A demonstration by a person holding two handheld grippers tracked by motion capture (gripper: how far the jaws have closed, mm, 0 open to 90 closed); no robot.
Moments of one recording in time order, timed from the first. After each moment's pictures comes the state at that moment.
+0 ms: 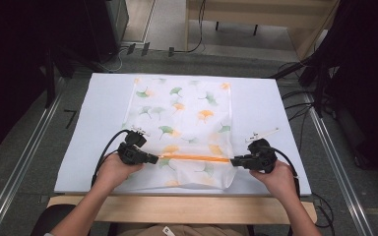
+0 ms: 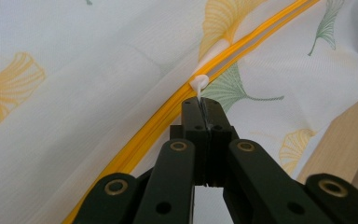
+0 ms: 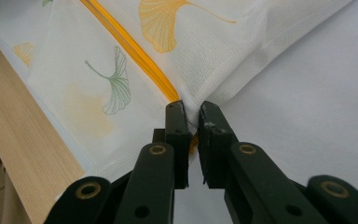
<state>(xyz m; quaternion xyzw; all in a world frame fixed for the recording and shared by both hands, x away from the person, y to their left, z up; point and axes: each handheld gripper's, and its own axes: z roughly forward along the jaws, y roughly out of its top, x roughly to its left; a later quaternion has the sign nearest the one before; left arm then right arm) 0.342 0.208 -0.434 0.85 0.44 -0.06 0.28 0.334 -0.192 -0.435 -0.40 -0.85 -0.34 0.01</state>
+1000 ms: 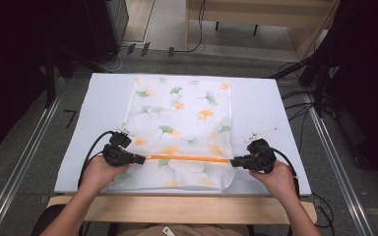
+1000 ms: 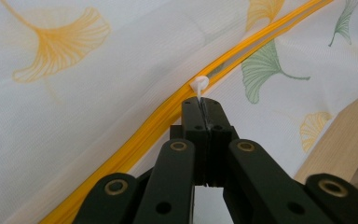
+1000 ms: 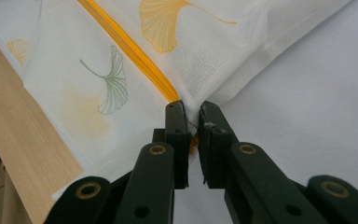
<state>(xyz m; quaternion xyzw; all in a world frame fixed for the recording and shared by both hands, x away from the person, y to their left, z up) 0.335 0.246 -0.430 0.84 0.47 -0.05 0.28 0.334 -0.190 -0.437 -0.40 -0.85 -0.33 0.02</state>
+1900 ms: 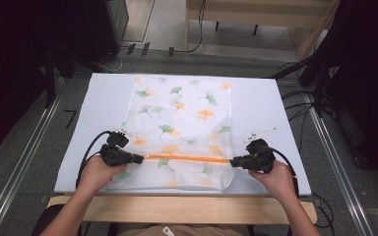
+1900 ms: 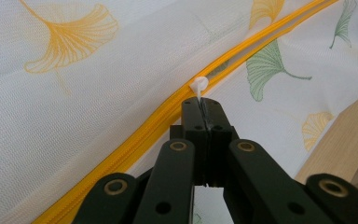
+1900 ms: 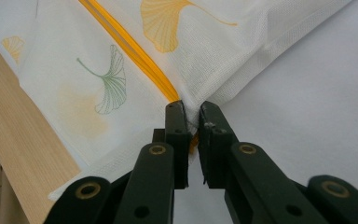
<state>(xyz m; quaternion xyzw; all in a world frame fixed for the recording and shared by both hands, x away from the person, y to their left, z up) 0.335 0.251 -0.430 0.83 0.47 -0.05 0.29 0.335 -0.189 -0.439 -0.40 -0.86 -0.33 0.02</state>
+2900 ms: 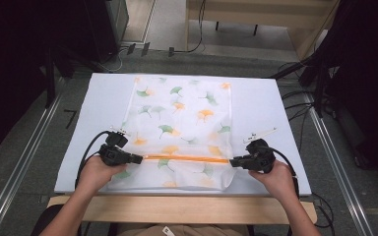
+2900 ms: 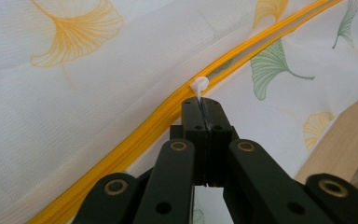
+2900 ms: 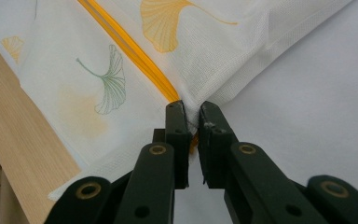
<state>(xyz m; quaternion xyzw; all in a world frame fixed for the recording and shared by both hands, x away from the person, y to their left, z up) 0.334 0.254 -0.430 0.83 0.48 -0.05 0.29 0.335 -0.189 -0.438 -0.40 -0.86 -0.33 0.02</state>
